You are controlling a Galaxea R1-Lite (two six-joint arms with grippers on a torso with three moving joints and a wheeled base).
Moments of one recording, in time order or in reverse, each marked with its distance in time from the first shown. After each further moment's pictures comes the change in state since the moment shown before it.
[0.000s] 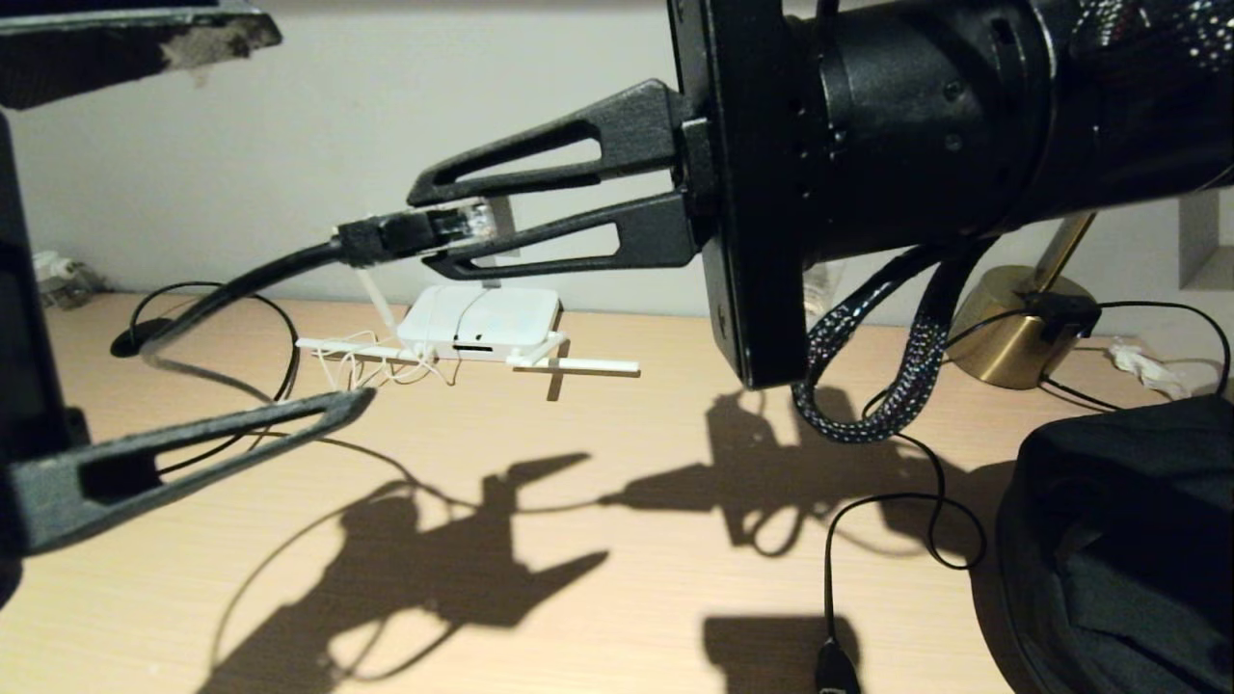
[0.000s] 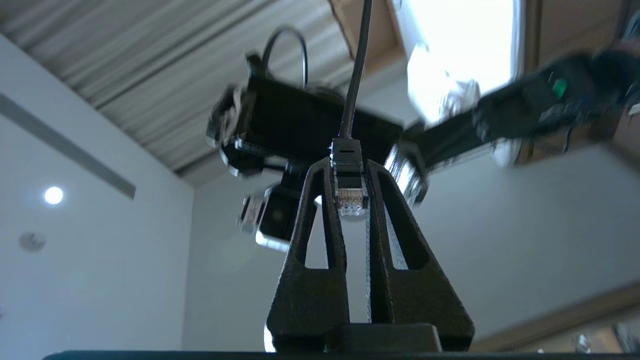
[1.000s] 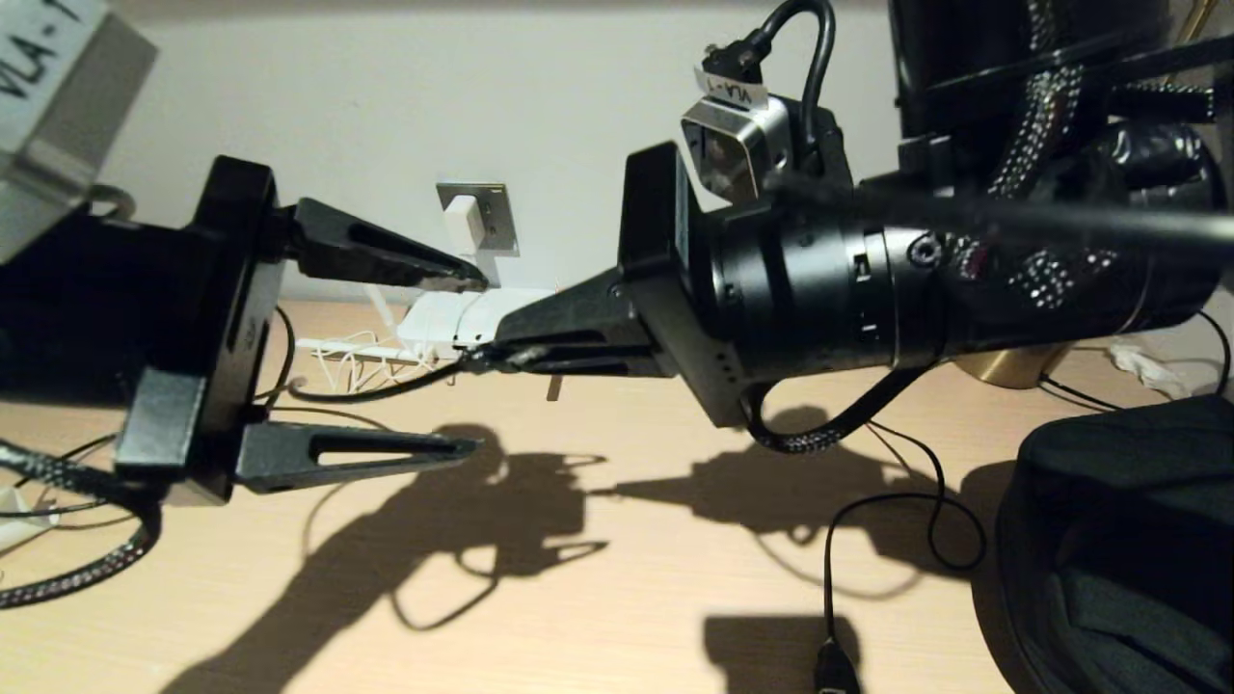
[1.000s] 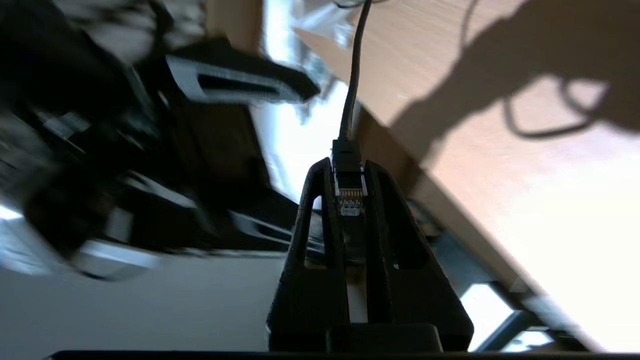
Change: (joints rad) left arm 0.014 0.243 -0.332 0.583 0.008 0.002; right arm 0.017 -0.025 0.206 -0.083 -0.315 -0.718
